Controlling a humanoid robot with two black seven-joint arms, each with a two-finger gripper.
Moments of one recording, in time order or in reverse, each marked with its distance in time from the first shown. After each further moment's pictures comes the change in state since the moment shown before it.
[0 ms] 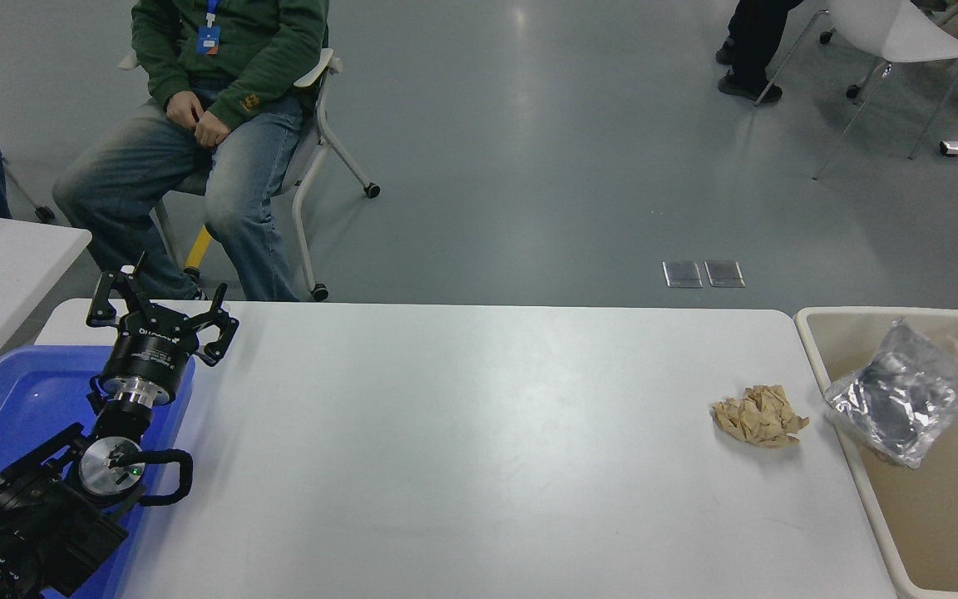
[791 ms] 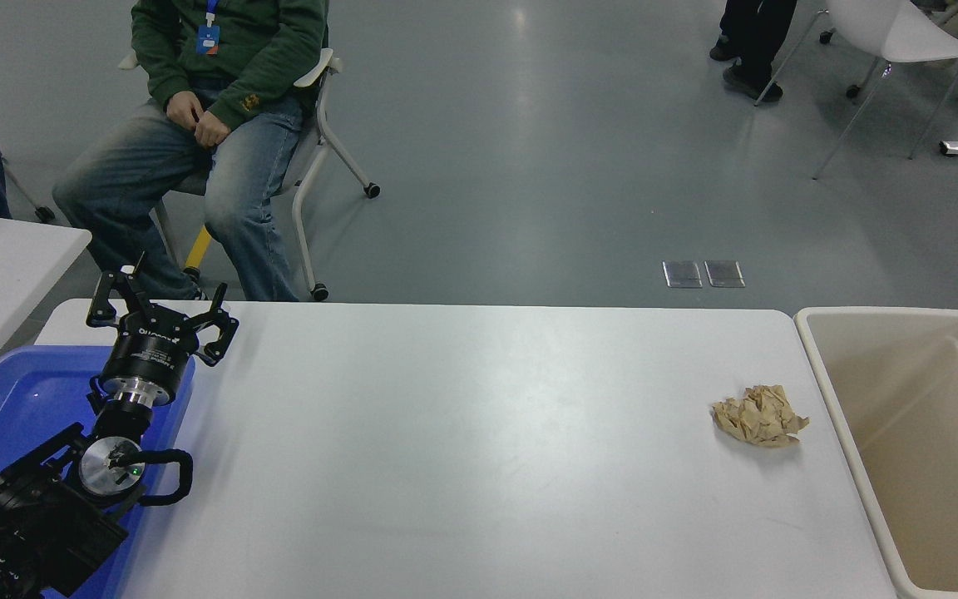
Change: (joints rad) left arm 0.000 0.000 0.000 0.000 0.000 0.000 0.000; right arm 0.009 -0.014 0.003 -0.002 0.033 0.003 -0.003
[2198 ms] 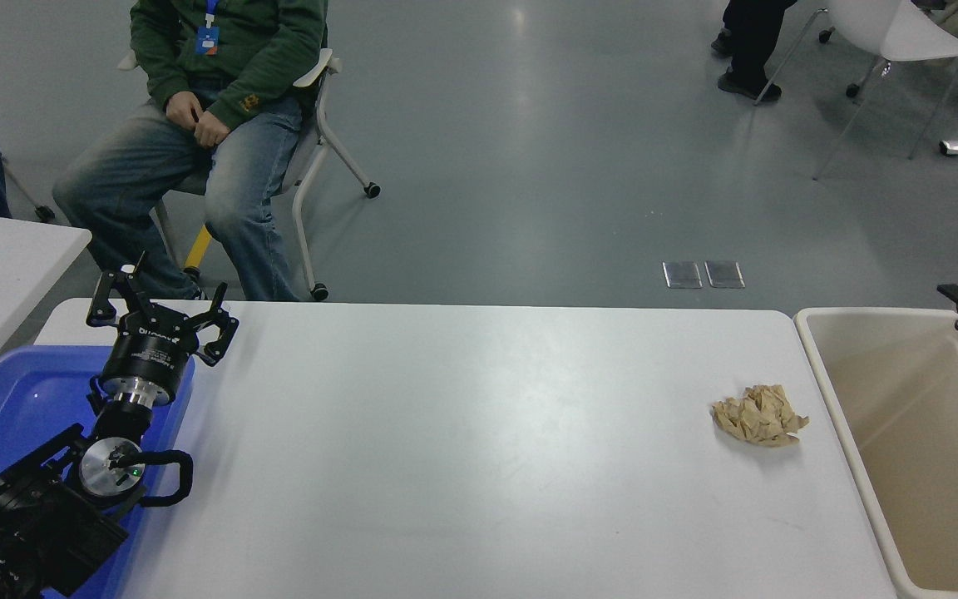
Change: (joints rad) left arm 0.000 0.000 0.000 0.000 0.000 0.000 0.000; right arm -0.145 -0.209 0.865 0.584 0.279 0.048 0.007
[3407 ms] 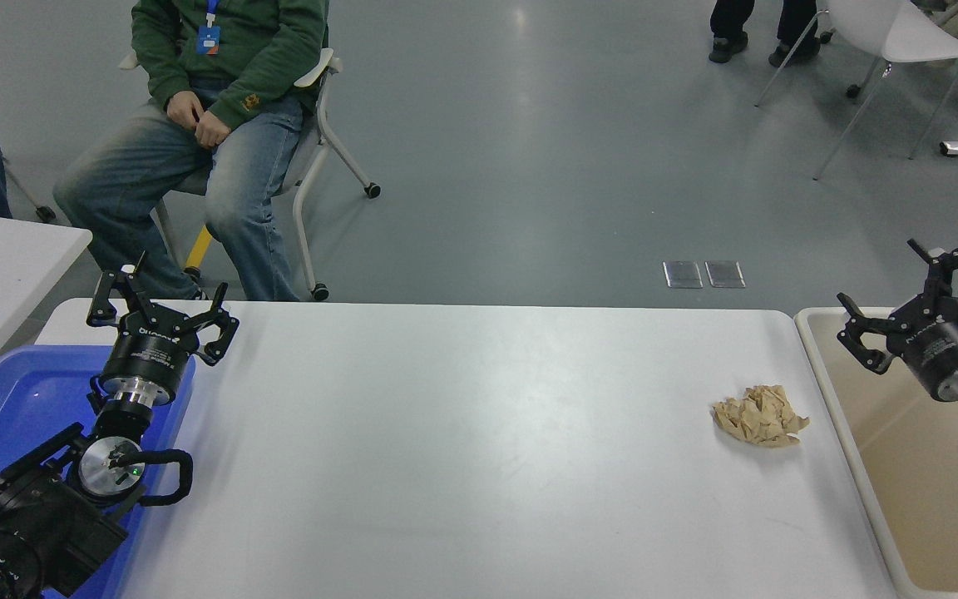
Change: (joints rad) left arm 0.000 0.000 0.000 0.000 0.000 0.000 0.000; right arm -0.174 0.221 0.079 0.005 0.326 0.087 0.196
